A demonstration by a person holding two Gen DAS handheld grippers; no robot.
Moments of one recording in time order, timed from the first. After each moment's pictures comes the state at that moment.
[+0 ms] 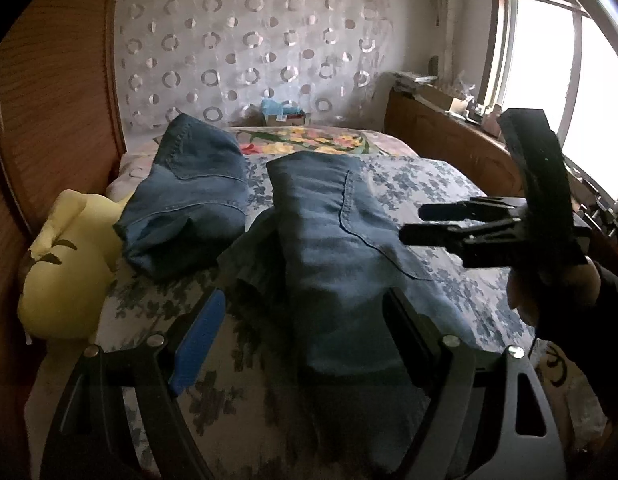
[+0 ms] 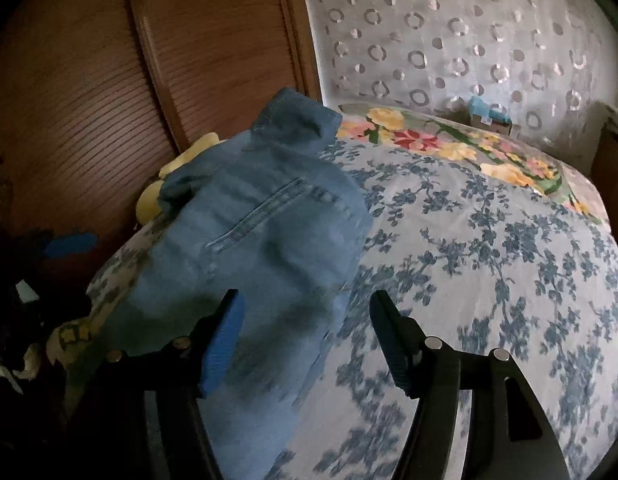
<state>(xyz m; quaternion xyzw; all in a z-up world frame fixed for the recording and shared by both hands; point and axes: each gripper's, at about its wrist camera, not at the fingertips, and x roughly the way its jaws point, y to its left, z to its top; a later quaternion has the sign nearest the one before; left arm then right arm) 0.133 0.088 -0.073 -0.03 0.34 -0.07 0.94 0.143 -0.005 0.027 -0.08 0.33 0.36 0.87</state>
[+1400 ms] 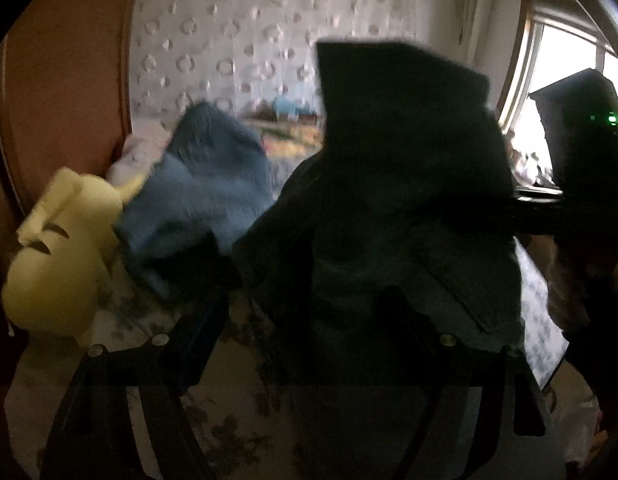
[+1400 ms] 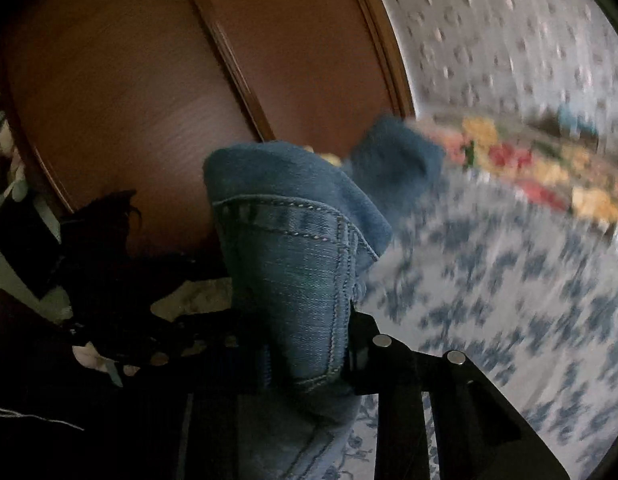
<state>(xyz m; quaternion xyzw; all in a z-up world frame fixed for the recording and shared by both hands) 0.161 0.123 -0.073 -0.08 0.33 -0.06 0.94 0.174 0.045 0.078 -0.05 0.31 0.51 0.80</state>
